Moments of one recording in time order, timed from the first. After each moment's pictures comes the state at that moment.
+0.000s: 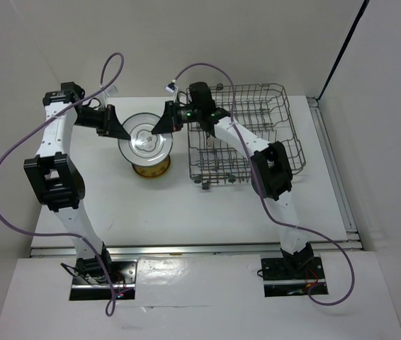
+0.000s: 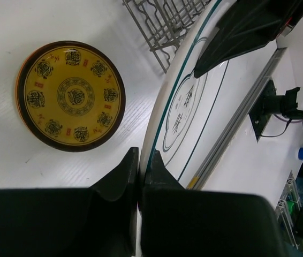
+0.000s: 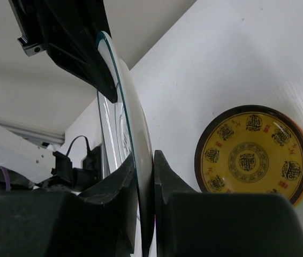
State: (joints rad) left arm 0.21 1.97 1.93 -1.29 0.98 0.45; right arm 0.57 2.31 2.06 -0.04 -0.92 0.53
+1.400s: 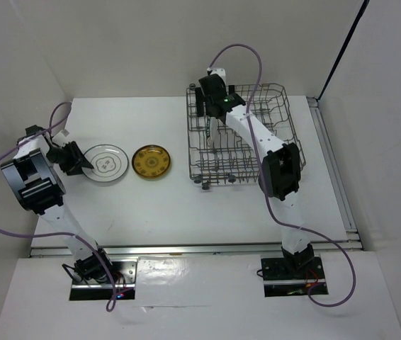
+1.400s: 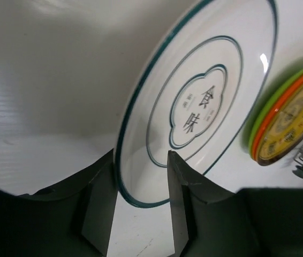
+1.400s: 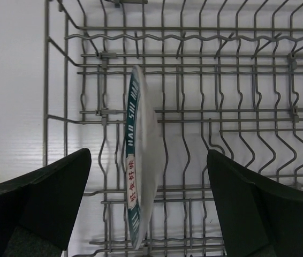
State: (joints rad) left arm 0.58 2.04 1.51 -0.83 0.56 0.01; right arm 0.53 2.24 2.21 -0.63 0.46 0.26
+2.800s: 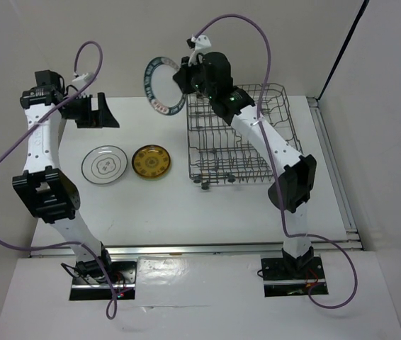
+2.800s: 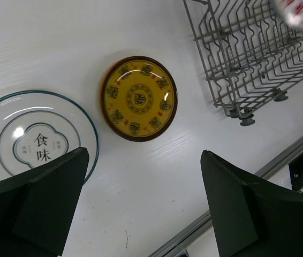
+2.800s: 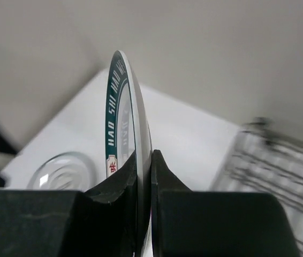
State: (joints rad) left arm 0.31 1.83 1.96 -1.16 0.73 0.23; right arm 0.62 2.02 2.21 -0.26 0.14 0.13
